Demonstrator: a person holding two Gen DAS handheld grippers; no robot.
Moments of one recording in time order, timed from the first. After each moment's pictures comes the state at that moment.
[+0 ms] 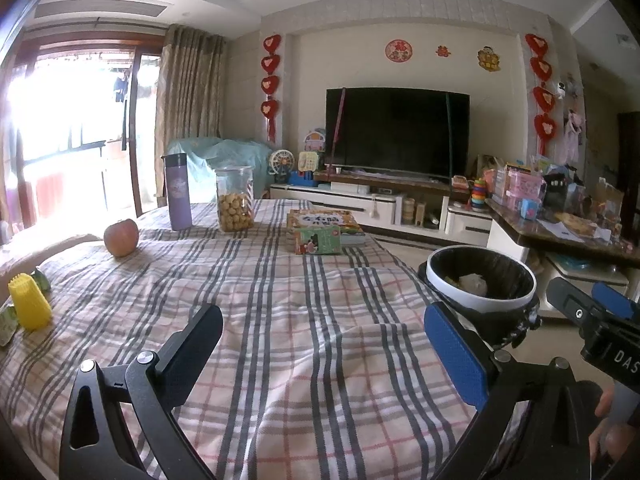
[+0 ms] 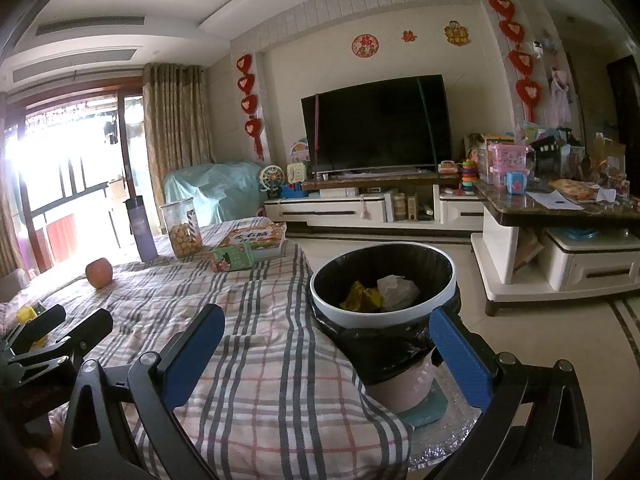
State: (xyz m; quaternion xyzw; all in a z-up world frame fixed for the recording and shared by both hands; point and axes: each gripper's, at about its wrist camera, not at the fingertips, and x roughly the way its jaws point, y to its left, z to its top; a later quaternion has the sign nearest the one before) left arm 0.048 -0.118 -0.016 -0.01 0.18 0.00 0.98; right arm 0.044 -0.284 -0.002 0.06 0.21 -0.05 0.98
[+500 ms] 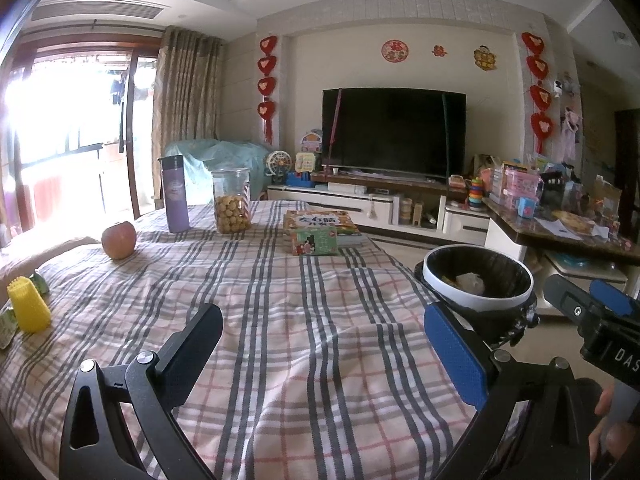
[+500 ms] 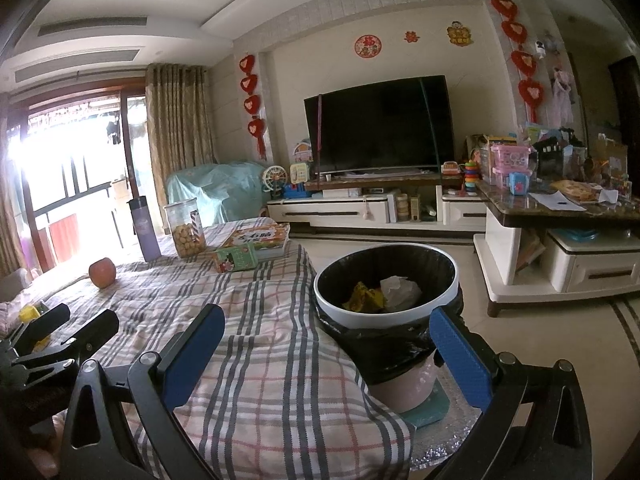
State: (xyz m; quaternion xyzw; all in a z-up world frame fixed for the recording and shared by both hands) left arm 0.050 -0.118 -0.018 -0.01 0.18 -0.01 0.98; right arm 0.043 -0.282 -0.001 0.06 0.21 -0.04 0.98
